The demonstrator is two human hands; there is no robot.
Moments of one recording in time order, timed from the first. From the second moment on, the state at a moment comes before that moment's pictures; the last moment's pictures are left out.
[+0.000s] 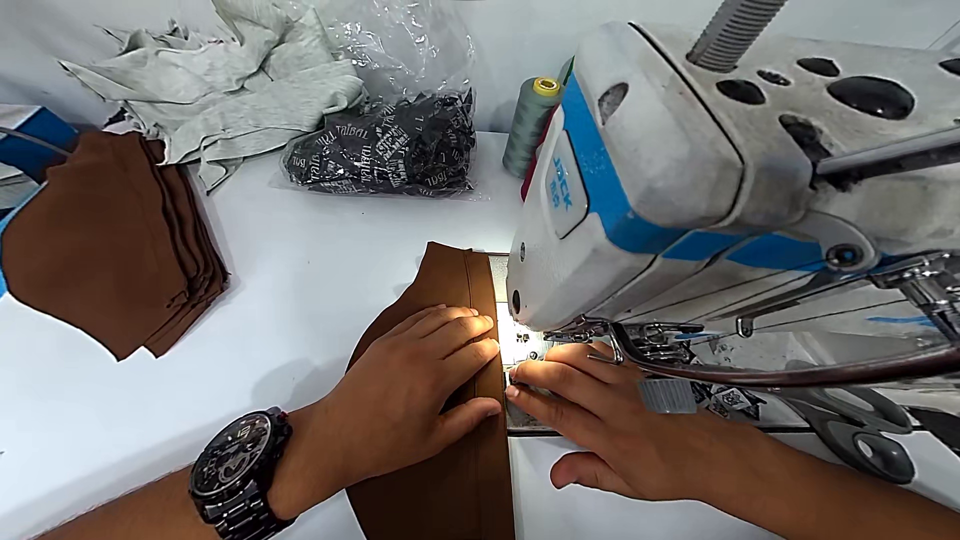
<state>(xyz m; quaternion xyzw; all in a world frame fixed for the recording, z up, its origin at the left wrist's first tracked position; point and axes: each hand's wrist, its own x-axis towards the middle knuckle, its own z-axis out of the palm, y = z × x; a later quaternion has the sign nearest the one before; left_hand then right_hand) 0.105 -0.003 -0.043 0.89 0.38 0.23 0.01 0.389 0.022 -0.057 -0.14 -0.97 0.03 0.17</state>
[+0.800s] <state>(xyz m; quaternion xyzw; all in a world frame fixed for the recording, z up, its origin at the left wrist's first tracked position) 0.108 -0.004 -0.043 0.89 0.40 0.24 0.00 0.388 0.021 -0.054 -0.13 -0.98 0.01 0.16</state>
